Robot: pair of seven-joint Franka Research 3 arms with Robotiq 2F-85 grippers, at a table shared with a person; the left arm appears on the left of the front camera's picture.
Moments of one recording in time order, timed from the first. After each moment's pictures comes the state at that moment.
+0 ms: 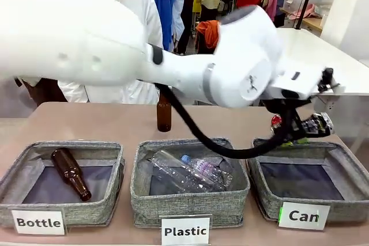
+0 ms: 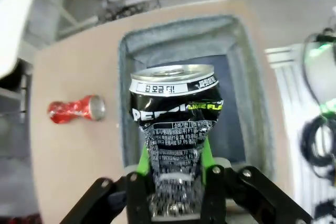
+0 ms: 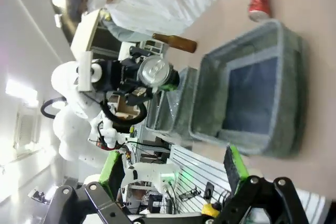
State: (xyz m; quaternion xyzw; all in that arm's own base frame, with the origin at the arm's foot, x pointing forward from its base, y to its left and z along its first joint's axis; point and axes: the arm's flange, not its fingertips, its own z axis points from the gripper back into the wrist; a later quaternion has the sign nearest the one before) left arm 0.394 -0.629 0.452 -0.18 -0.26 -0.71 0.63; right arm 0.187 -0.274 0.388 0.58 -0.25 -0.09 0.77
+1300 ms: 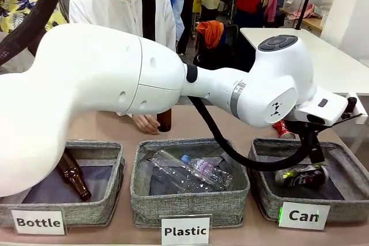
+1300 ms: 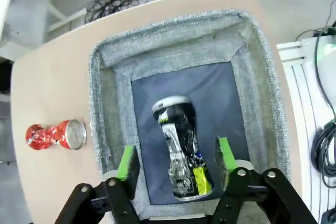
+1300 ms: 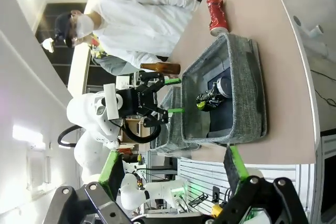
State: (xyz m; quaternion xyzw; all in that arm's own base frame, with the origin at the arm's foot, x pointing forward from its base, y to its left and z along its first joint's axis) left arm 0.385 -0.685 0.408 -0.15 -0.24 -0.74 0.62; right arm 0.153 -0.343 0.393 0.57 -0.25 -0.20 0.75
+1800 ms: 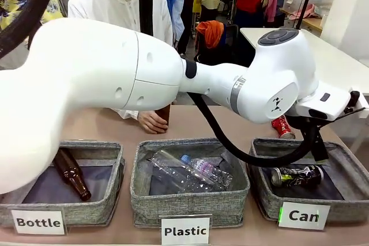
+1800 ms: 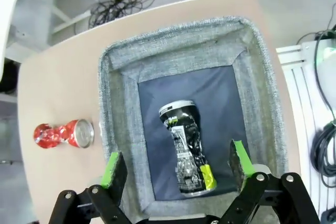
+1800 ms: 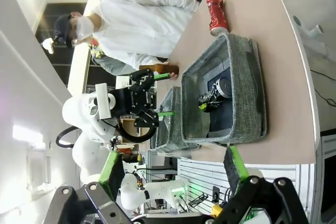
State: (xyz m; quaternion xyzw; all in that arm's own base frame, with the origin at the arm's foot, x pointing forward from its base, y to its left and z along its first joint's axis) left arm 0.386 -0.679 0.426 -0.15 -0.24 -0.73 0.62; right arm 0.153 -0.343 0.393 0.57 -0.25 -0.20 0.75
